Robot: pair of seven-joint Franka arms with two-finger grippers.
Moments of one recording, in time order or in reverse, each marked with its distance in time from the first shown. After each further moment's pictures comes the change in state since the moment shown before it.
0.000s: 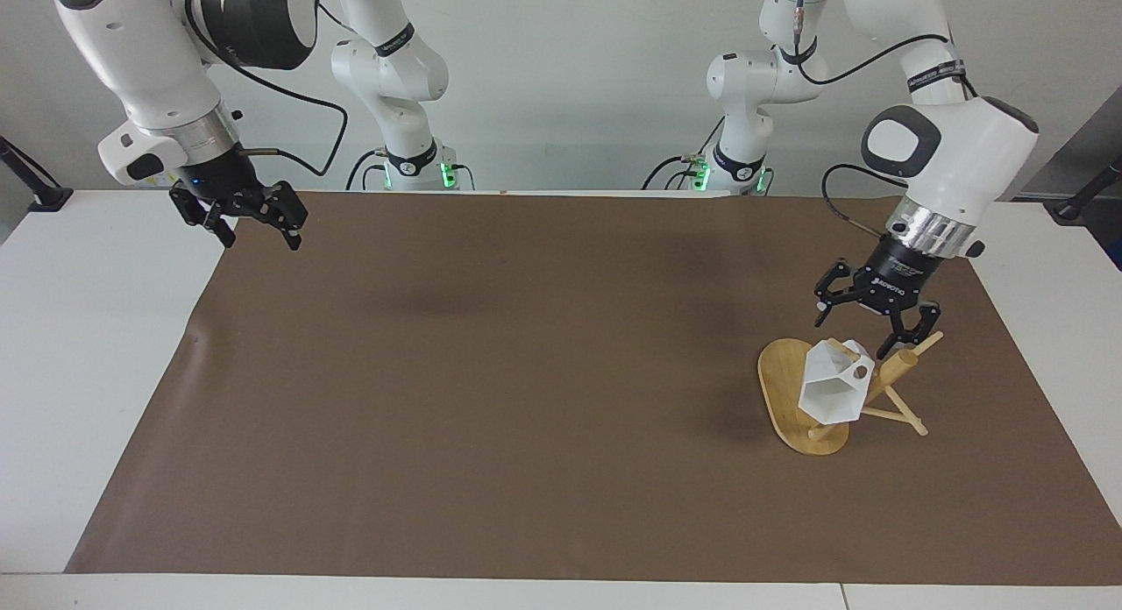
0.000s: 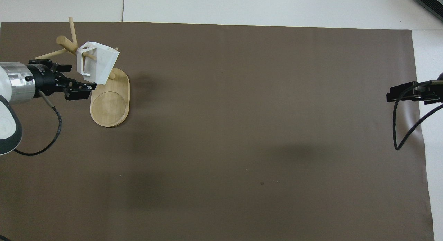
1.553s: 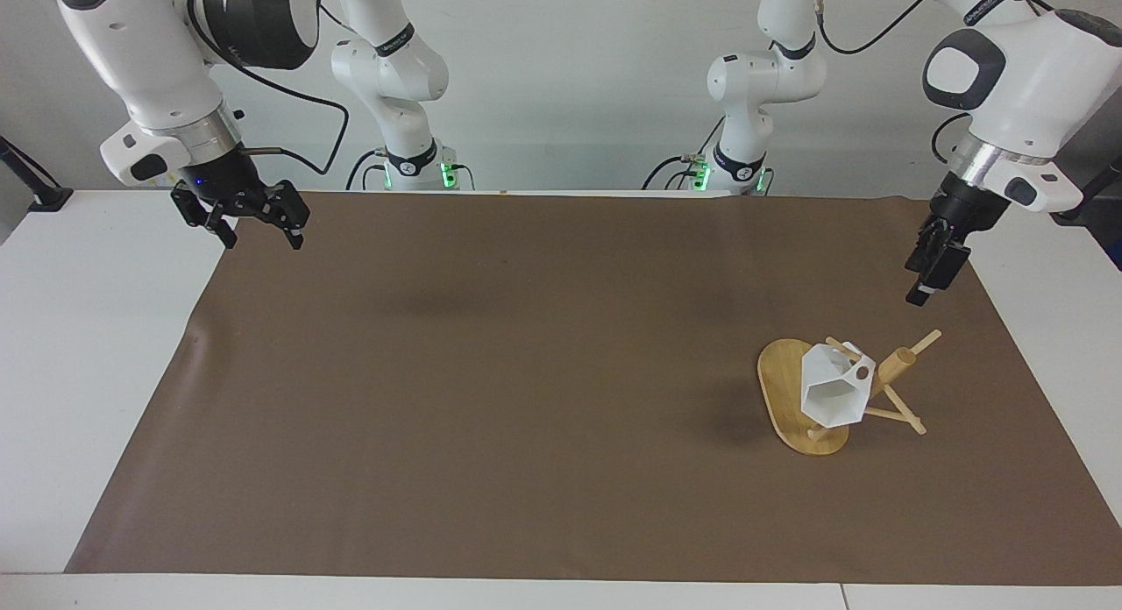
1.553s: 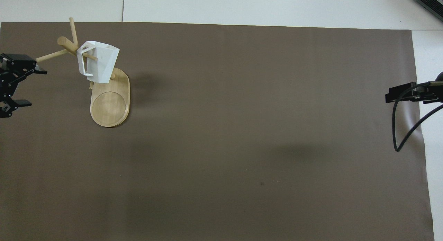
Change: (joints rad) left arm 0.045 -0.099 0.027 0.089 0.221 -0.280 1.493; right arm 0.002 0.000 0.003 0.000 0.000 0.000 -0.022
